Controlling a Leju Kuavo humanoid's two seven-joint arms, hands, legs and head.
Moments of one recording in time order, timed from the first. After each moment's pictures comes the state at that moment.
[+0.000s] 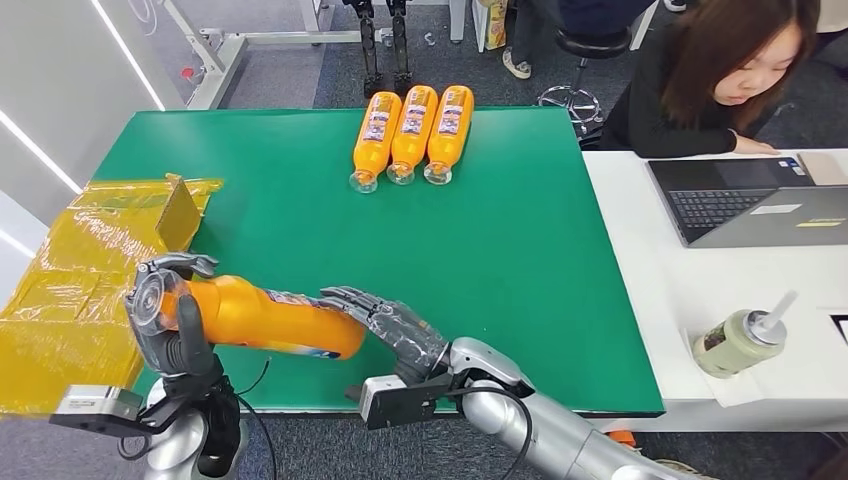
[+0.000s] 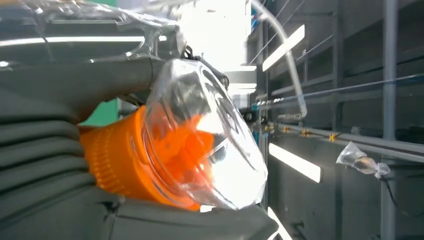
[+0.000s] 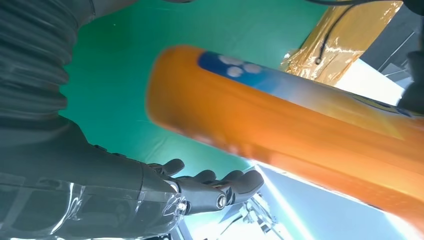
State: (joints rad) left arm -0.06 -0.13 -0.20 -1.36 -0.17 0.21 -0.70; right arm -0.56 -0.05 0.98 -1.09 0.38 -0.03 -0.46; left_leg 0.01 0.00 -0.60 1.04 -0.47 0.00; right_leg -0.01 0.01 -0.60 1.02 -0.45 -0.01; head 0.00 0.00
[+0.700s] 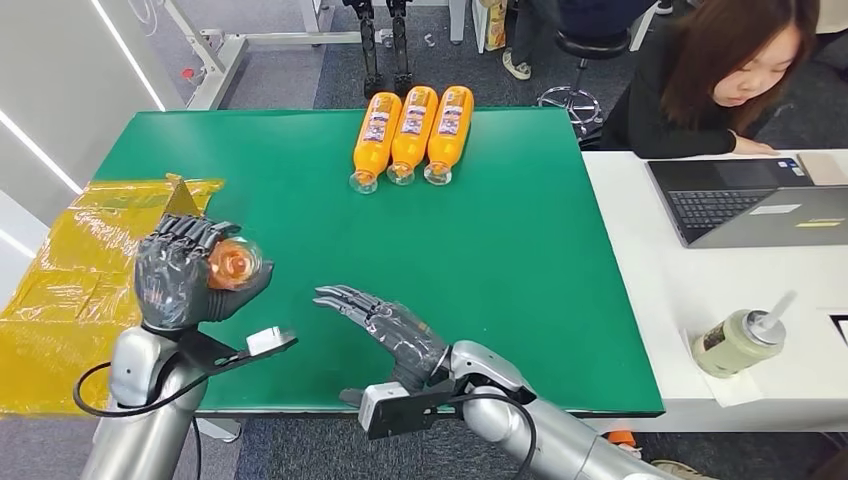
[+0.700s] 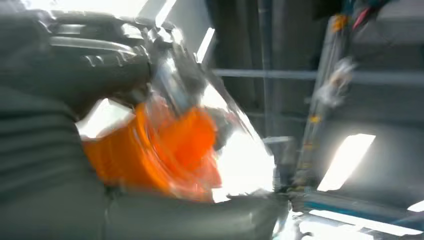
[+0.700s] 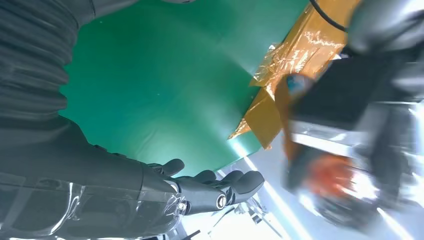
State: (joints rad) left arm -0.29 0.06 -0.15 -1.05 -1.41 0.69 -0.41; right arm -0.53 -0.06 0.97 -1.18 0.38 -0.03 -0.44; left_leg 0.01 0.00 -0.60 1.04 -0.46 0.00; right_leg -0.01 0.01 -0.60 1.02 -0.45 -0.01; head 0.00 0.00
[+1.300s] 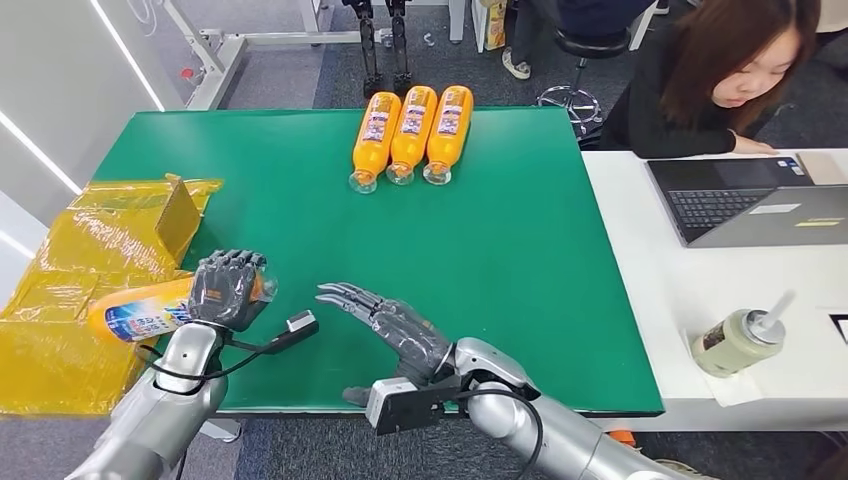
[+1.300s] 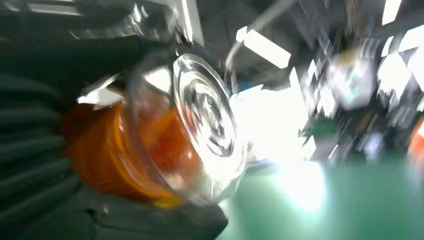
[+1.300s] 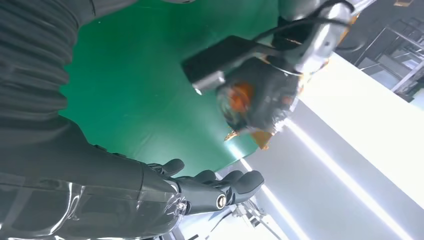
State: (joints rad) left arm -0.49 0.18 -0.48 -0.47 -1.57 0.60 0.05; right arm -0.54 -0.08 0.97 -1.20 0.33 -0.01 -0.45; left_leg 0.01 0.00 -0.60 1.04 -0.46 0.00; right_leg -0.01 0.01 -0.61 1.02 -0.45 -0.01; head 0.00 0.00
